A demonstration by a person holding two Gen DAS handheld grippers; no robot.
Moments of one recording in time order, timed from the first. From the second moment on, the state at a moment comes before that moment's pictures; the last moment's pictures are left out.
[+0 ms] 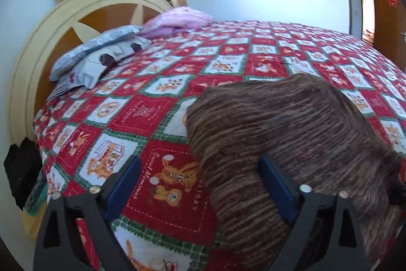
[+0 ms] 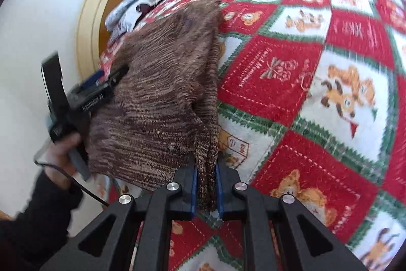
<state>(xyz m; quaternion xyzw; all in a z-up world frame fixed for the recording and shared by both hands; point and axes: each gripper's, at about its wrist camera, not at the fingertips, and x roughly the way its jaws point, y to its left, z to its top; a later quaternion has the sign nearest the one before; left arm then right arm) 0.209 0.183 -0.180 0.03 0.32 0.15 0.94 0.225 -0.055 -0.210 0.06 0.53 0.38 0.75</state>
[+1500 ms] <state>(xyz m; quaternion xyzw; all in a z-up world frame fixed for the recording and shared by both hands) 0.090 0.103 -0.101 0.04 0.28 0.06 0.96 0.059 -0.092 -0.088 -0.01 0.26 0.27 0.93</state>
